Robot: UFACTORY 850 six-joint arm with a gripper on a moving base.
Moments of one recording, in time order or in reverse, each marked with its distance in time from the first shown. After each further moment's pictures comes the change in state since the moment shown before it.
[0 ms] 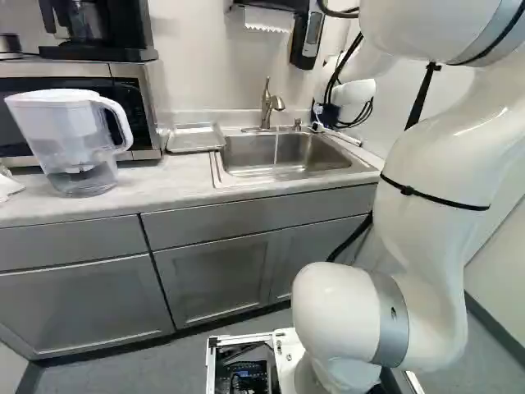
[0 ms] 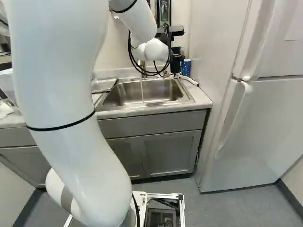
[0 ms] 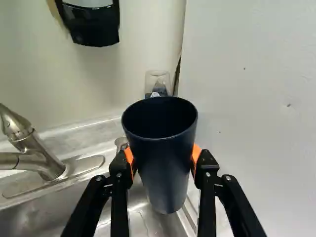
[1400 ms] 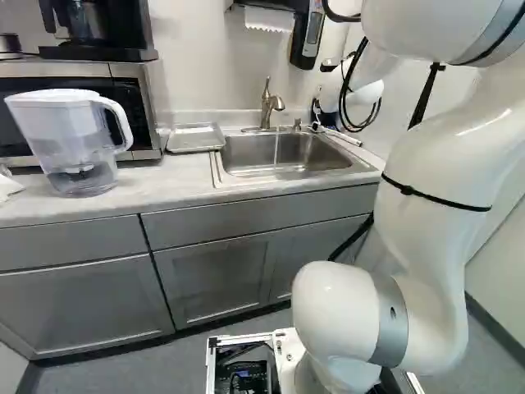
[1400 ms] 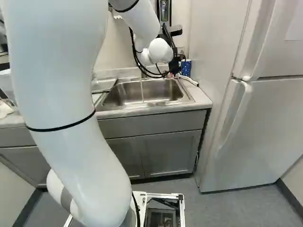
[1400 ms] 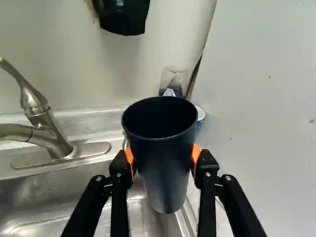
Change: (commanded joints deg) arm -1.4 0.5 0.6 -18.7 0.0 11.5
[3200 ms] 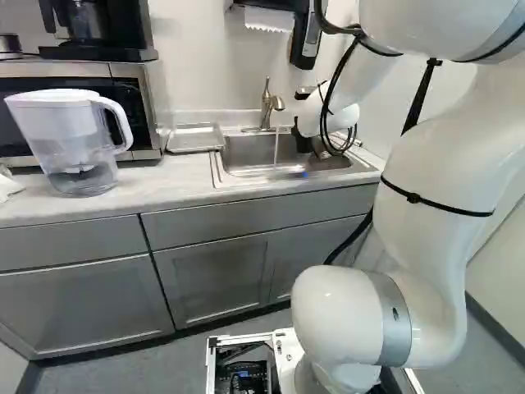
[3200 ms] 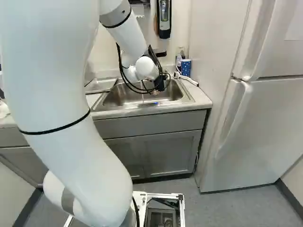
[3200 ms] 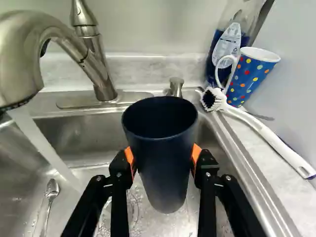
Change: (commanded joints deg) arm 7.3 1.5 12.3 0.1 0.0 0.0
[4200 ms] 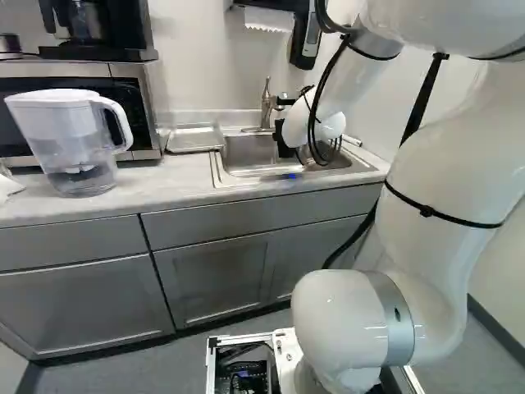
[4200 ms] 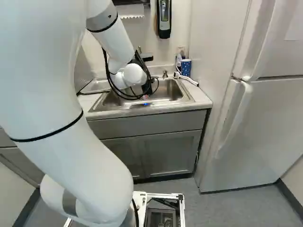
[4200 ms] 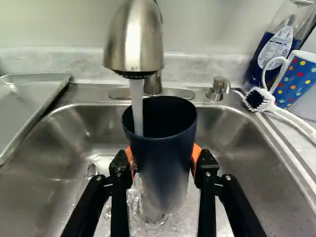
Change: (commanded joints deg) arm 6.4 4.6 7.3 0.0 5.3 0.0
